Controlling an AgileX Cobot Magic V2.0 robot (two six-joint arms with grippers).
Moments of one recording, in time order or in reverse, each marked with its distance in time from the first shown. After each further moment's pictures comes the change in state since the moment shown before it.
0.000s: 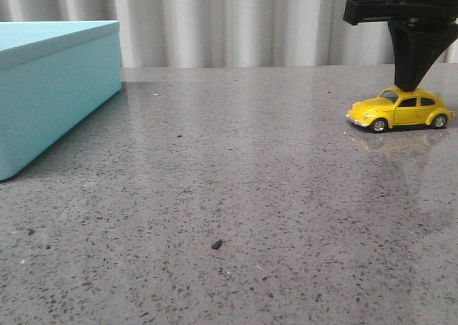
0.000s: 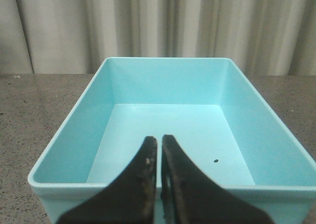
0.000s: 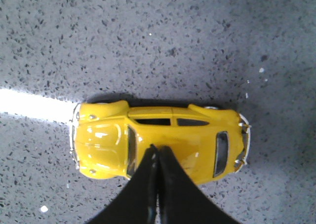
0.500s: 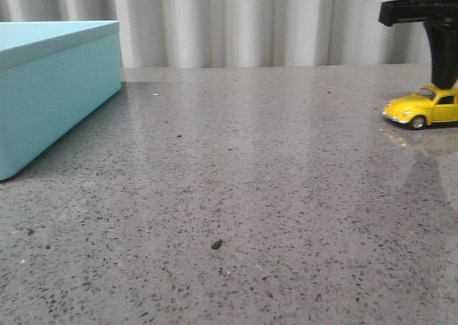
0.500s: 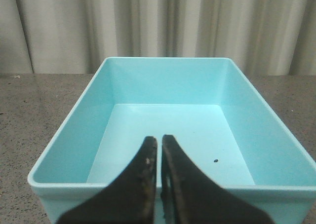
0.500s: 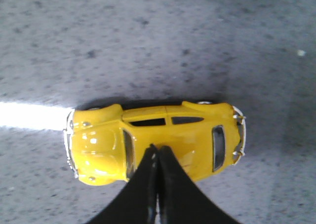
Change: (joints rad) left arm 0.000 0.000 0.000 0.000 0.000 0.000; right arm -0.107 0.007 -0.006 -0.046 0.014 0.000
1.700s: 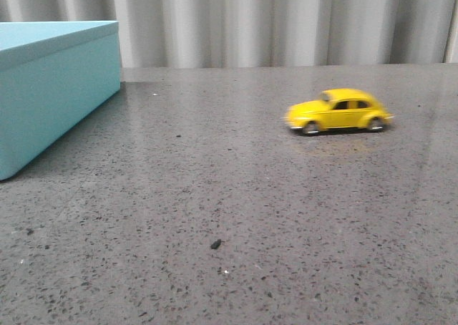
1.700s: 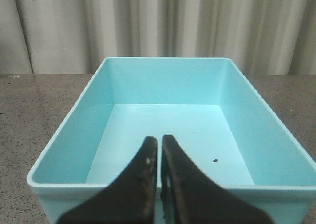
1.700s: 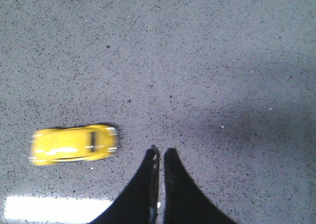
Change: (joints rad) left arm 0.000 0.000 0.000 0.000 0.001 0.000; right arm -0.069 -0.330 -0.150 0.114 0.081 0.000
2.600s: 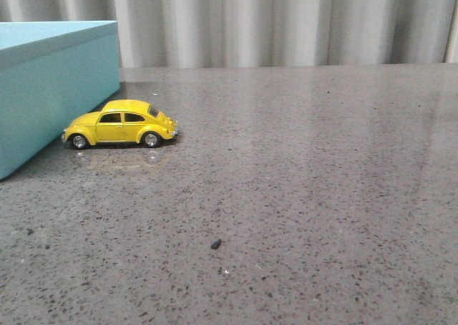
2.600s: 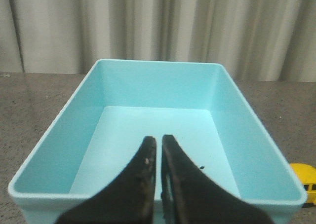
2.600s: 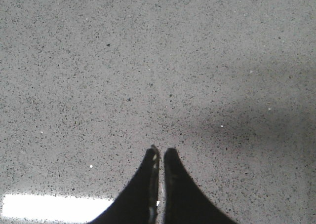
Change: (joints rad) left arm -0.032 0.045 -0.052 -0.040 0.010 0.000; right arm 0.000 -0.002 0.000 0.001 0.002 -0.013
